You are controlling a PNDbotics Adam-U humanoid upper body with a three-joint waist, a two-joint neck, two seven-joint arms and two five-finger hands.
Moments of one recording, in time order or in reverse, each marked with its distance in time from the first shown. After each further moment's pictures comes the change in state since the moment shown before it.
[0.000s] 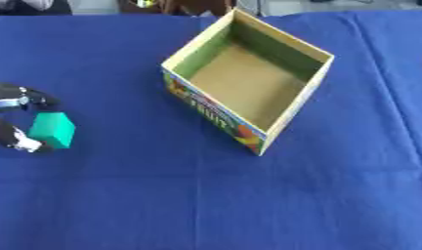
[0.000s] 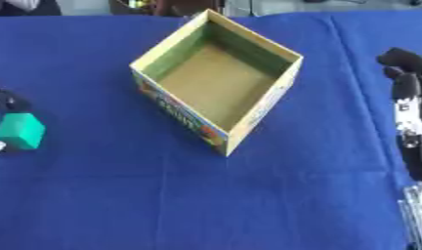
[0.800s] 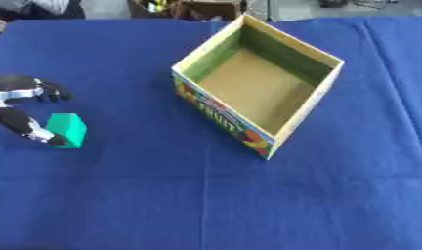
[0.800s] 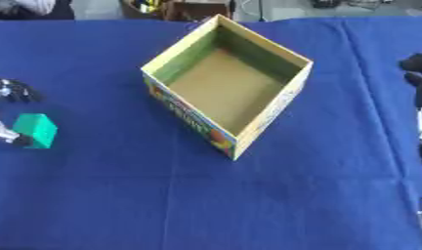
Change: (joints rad) left arm -0.025 -0.007 0.000 0.078 0.103 -0.019 0.019; right arm -0.001 -0.014 0.000 0.000 -0.001 0.001 -0.004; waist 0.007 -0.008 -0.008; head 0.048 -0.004
